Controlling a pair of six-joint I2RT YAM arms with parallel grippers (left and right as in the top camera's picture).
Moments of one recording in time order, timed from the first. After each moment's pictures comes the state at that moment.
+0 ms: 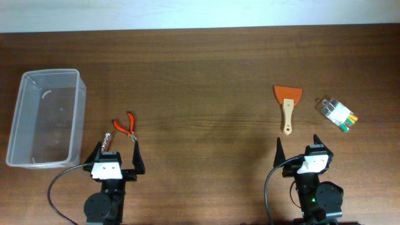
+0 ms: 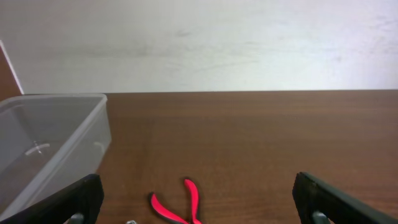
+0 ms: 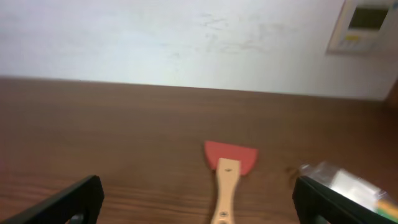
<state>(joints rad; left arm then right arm) -0.07 0.01 0.01 -0.05 -0.08 0.00 0.07 0.01 0.03 -0.10 0.03 -0.02</state>
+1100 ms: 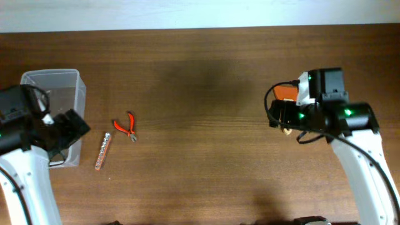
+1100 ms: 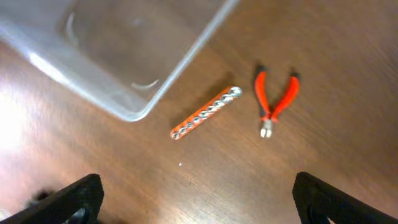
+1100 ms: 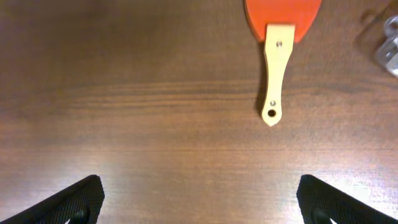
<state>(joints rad) 0.41 1.31 1.37 -1.29 0.00 -0.34 0.07 1.33 1.26 -1.07 -0.12 0.20</state>
